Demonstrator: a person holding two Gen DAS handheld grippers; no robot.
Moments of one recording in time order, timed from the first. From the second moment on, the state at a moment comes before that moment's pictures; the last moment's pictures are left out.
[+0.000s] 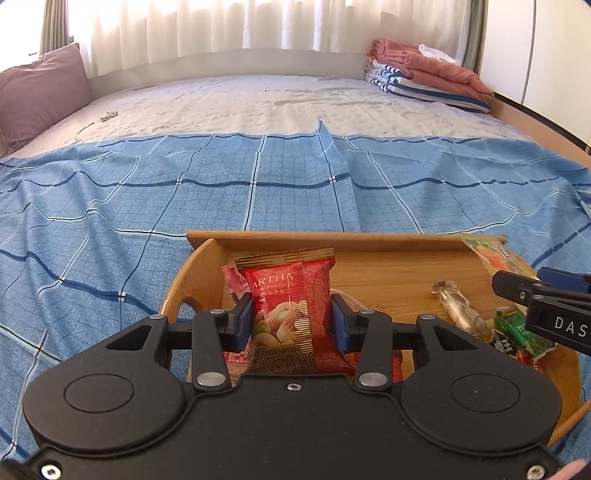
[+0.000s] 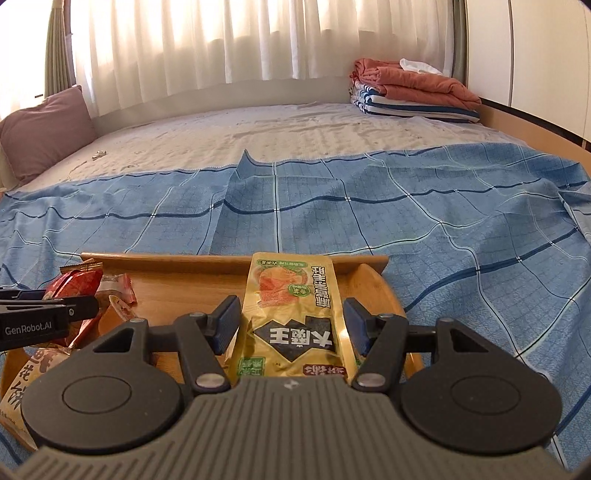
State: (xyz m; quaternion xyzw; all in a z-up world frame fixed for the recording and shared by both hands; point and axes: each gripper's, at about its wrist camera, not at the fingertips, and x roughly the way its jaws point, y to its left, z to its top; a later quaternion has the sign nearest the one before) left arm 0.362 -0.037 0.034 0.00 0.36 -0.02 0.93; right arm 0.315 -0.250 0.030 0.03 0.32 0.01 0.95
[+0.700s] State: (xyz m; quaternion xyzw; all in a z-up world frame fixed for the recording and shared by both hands) left arm 0.380 -0.042 0.015 0.02 0.37 -0.01 0.93; right arm 0.331 -0.258 0.003 0.06 0.35 0.01 0.94
